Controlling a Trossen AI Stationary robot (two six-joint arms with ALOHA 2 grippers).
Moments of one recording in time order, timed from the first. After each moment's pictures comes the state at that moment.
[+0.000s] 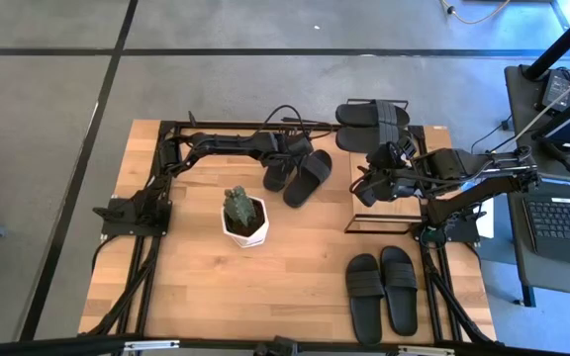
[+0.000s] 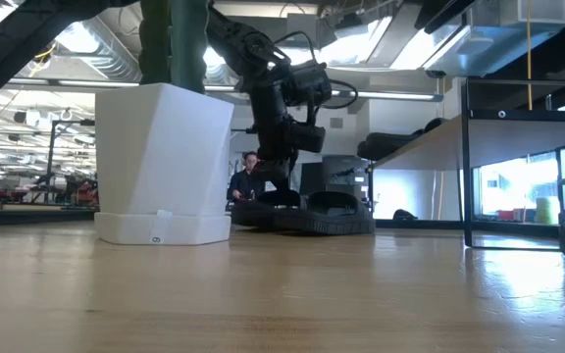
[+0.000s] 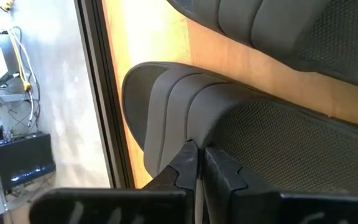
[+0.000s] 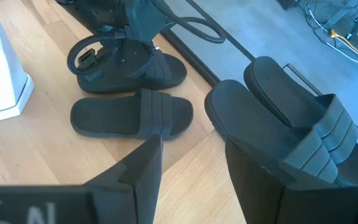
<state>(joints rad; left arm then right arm) 0.34 2.12 1.63 -0.64 -0.45 0.61 0.20 1.25 1.45 -1.29 0.75 0.66</state>
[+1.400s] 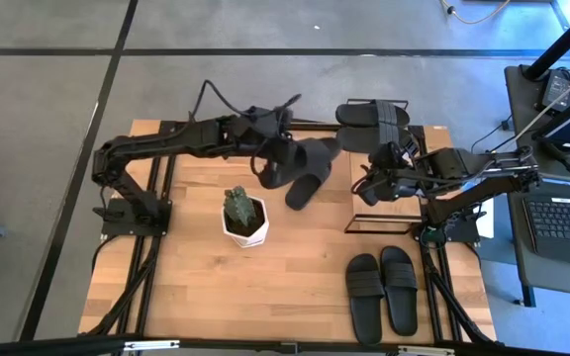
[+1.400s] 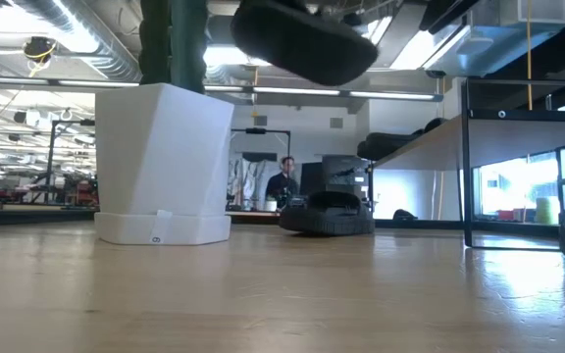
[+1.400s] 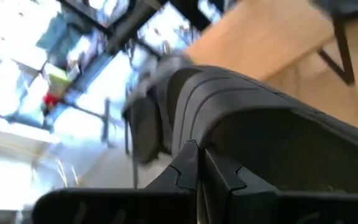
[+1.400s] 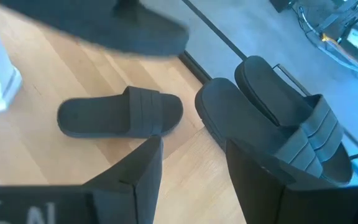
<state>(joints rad) 0.19 1.61 1.63 -0.51 -0.13 0.81 0.20 1.24 1.45 -1.33 0.77 0.65</state>
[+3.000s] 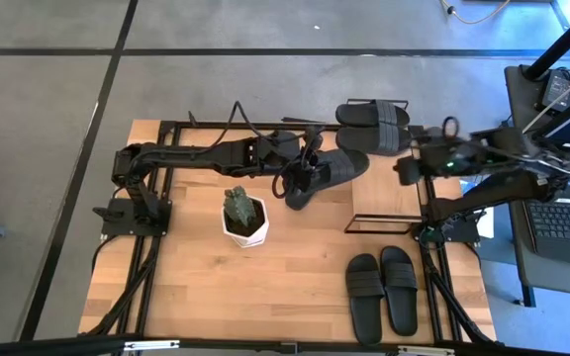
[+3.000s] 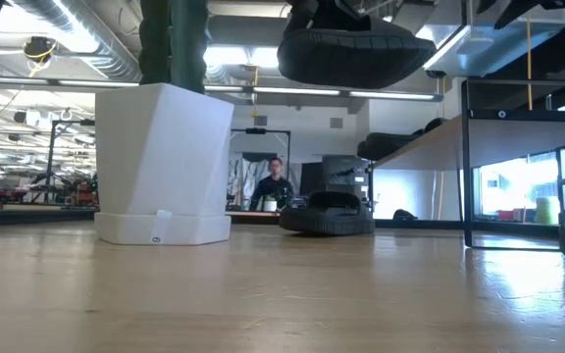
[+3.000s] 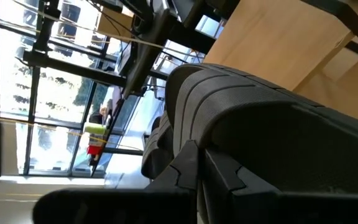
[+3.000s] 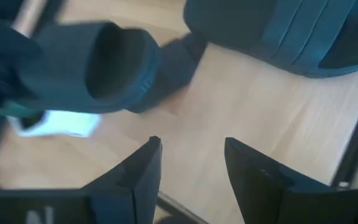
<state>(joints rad) 0.10 1.76 1.63 -0.24 -0.20 1.11 0.01 0.95 1.45 -1.46 0.33 1.15</state>
